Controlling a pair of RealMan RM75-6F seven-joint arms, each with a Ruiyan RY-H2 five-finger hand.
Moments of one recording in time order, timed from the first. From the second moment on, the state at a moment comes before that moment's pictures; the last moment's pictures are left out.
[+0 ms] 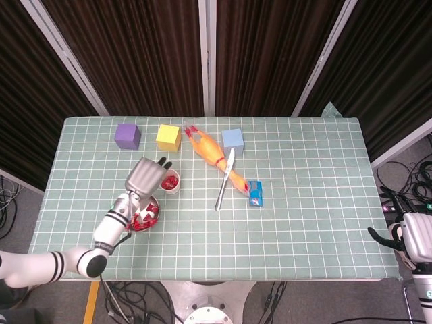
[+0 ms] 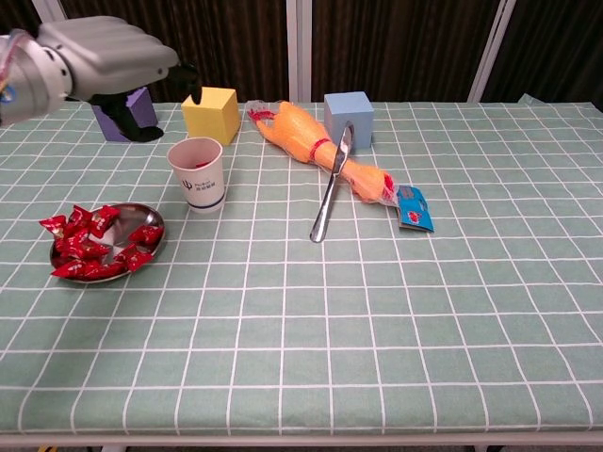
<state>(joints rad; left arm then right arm) -0.90 -1.42 -0.09 -1.58 0.94 1.06 0.74 0.11 -1.03 0.09 -1.58 -1.49 1.44 0.27</state>
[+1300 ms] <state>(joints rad) -0.66 -1.46 0.08 -1.31 1.23 0.93 0.53 0.11 -1.03 0.09 -1.62 -1.49 1.45 0.23</state>
